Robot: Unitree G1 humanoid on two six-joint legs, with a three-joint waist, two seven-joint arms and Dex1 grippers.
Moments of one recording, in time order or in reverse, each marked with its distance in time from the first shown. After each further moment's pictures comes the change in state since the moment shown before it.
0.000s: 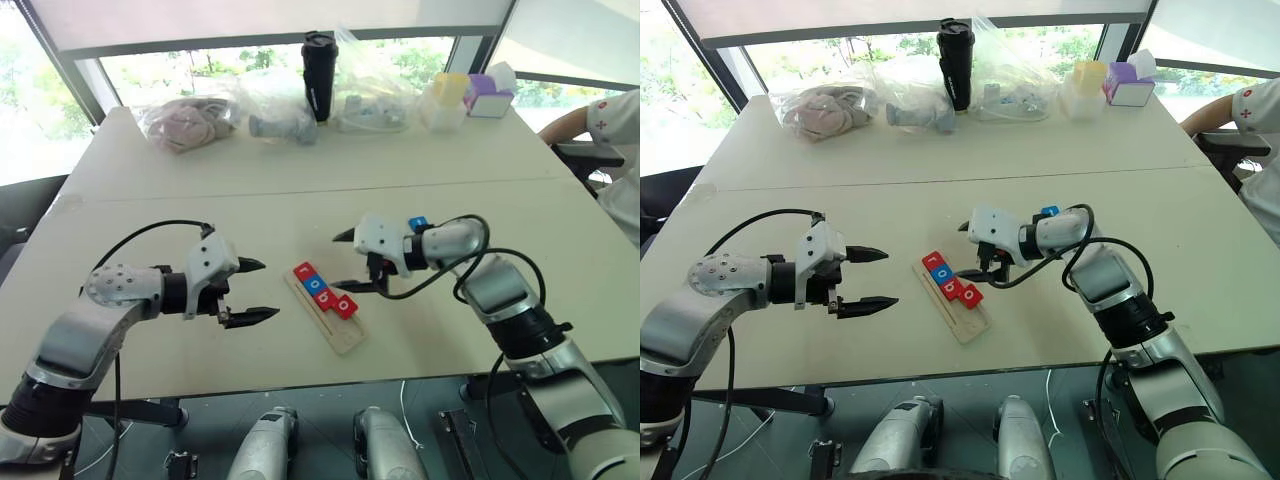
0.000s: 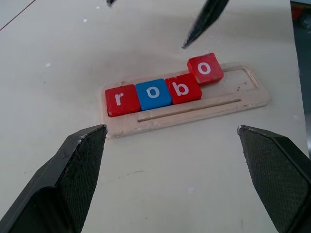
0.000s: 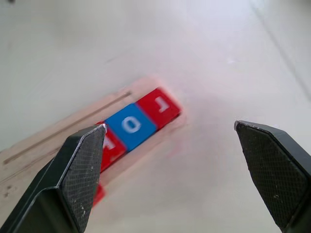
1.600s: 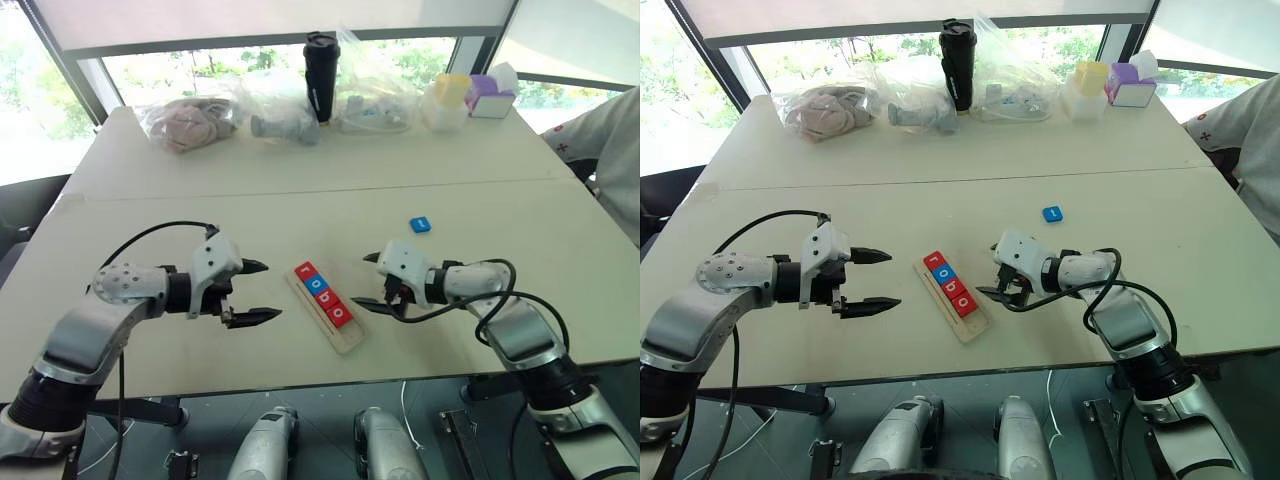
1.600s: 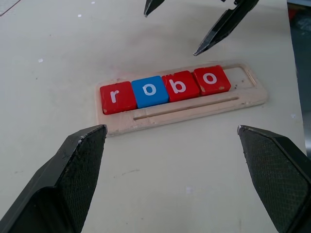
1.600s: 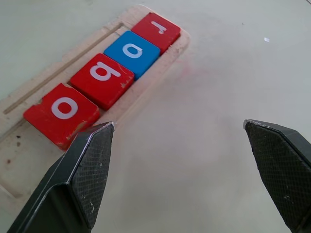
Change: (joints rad) left arm -0.022 -0.006 -0.032 0.035 0.000 -0.006 -0.014; right arm 0.287 -0.081 -0.075 -0.212 -0.023 0.160 -0.185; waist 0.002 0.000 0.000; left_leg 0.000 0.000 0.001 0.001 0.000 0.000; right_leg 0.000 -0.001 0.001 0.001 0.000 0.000
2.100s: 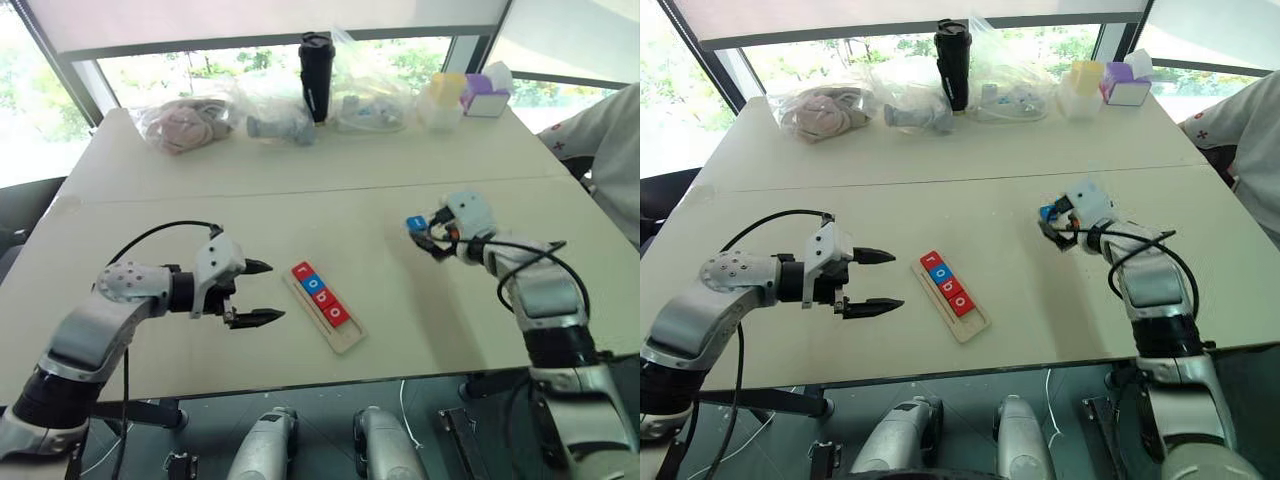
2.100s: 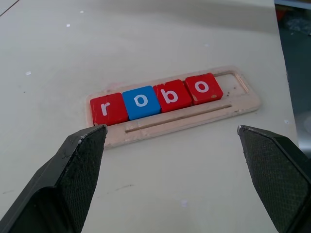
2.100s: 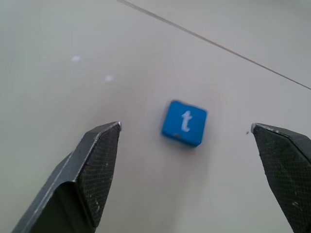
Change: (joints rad) left arm -0.020 -0.010 -0.018 0.016 0.002 -0.020 -0.022; right arm -0.238 0.149 -0.292 0.376 -0.008 0.229 -0.472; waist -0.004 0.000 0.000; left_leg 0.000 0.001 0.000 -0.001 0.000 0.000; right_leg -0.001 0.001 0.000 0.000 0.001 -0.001
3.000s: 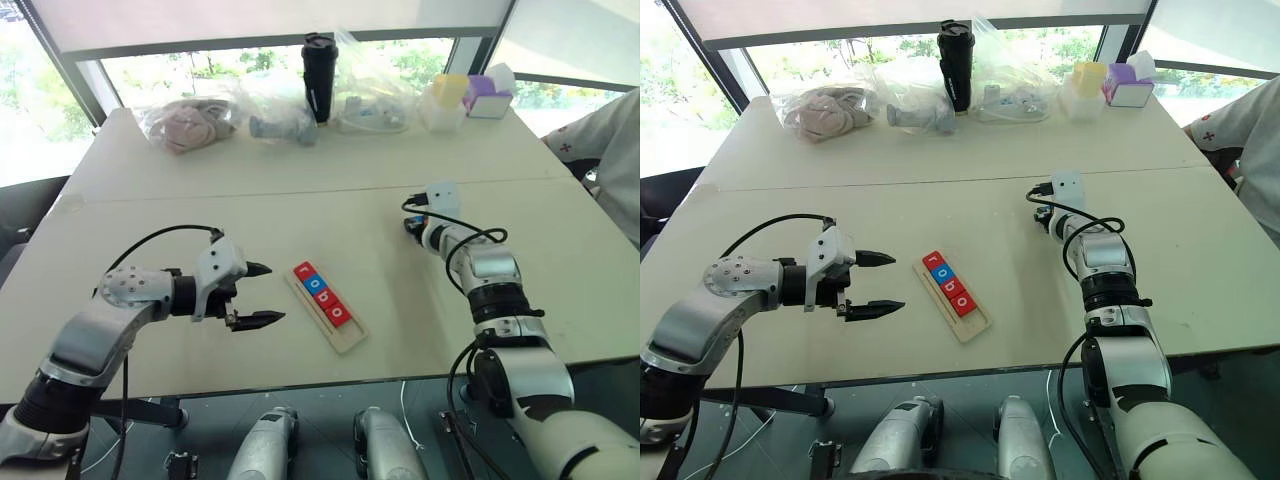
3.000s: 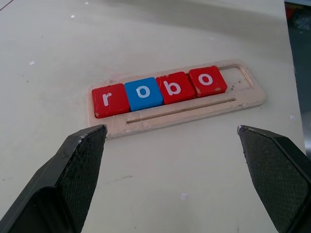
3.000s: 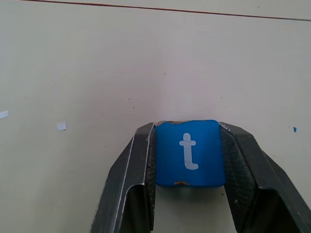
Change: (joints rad) left arm 0.026 -0.003 -0.008 -0.017 0.007 0.000 0.040; right arm -0.115 0.133 -0.022 0.273 0.024 -0.017 -0.235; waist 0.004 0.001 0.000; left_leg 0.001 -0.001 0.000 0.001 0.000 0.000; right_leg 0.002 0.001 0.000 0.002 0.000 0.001
